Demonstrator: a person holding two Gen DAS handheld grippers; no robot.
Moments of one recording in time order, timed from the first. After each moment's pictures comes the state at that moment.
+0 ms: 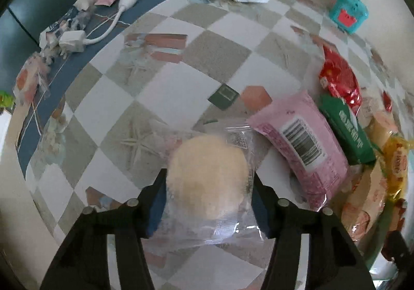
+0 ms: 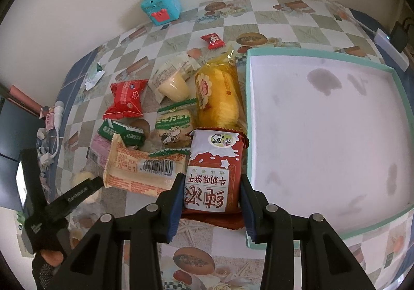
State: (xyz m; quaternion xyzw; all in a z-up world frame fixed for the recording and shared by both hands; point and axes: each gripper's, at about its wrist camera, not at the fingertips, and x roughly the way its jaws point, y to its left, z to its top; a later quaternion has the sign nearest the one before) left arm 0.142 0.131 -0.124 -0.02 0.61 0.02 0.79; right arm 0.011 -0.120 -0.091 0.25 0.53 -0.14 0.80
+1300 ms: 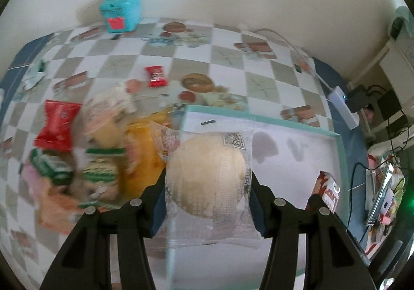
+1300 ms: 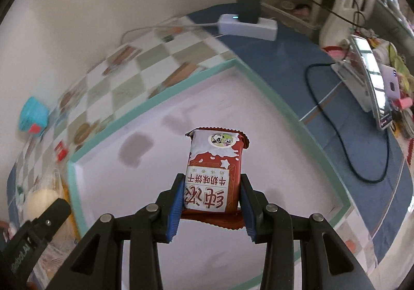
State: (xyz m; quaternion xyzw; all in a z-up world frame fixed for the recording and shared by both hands) left arm 0.070 -0.150 -0.060 0.07 0.56 -0.27 0.79; right arm -0.077 -0.297 -0.093 0.33 0.43 -0.43 0.72
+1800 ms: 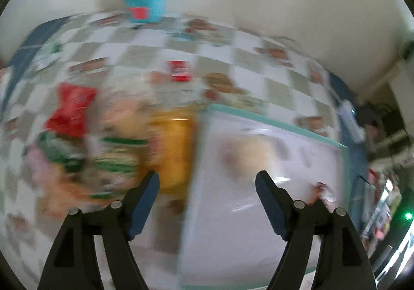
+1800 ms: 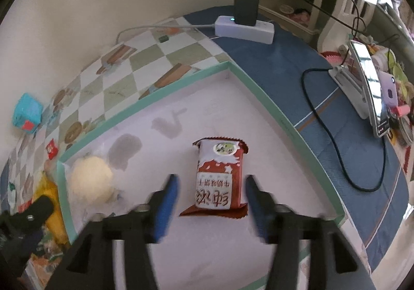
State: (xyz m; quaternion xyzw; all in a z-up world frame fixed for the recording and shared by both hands) left arm 0.084 -0.113 -0.059 0.04 0.57 -0.21 0.80; right arm -0.078 -0.291 -0.096 0.29 0.44 -0.43 0.73
